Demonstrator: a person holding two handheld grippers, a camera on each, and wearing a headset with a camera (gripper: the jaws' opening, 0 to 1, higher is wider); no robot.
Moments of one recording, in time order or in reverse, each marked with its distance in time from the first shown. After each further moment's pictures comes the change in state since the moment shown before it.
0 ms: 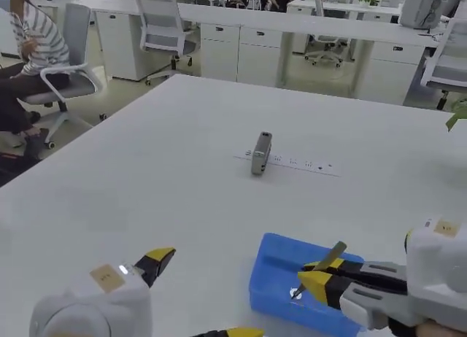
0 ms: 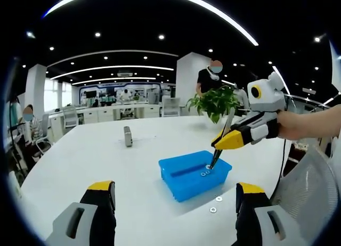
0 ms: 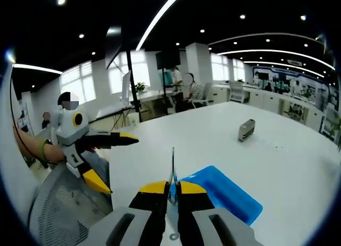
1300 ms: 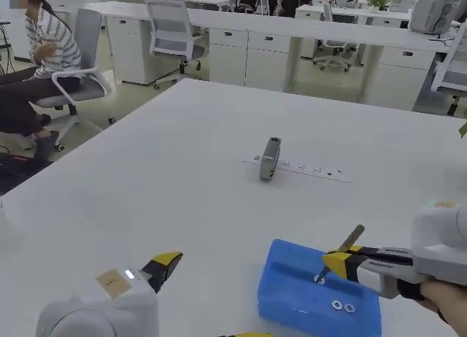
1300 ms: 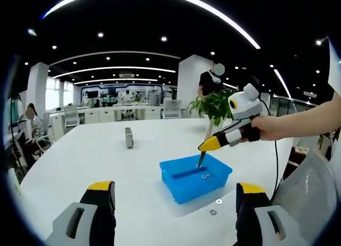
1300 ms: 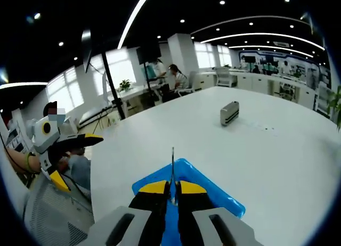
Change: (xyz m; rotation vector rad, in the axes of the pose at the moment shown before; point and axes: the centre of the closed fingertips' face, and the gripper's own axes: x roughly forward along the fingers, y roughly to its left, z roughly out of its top) left arm -0.001 0.002 0.003 -0.019 -0.019 0.004; right arm 0.022 -0.066 -0.021 0.134 0.076 -0.058
